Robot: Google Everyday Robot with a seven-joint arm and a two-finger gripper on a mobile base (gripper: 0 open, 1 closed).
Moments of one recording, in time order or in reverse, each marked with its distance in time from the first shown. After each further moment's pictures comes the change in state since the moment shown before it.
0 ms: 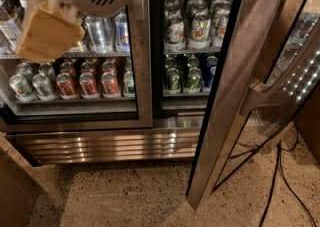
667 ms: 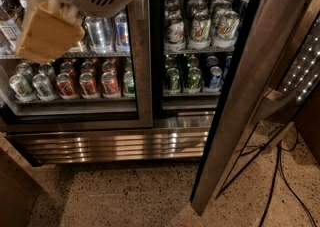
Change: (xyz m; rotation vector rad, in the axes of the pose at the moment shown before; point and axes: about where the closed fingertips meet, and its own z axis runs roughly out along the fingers) arm 0.000 0.000 0.000 0.000 0.000 0.000
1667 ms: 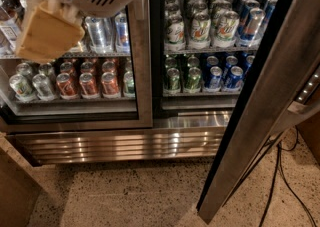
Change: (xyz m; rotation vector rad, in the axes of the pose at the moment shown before) arm 0.000 0.000 0.000 0.000 0.000 0.000
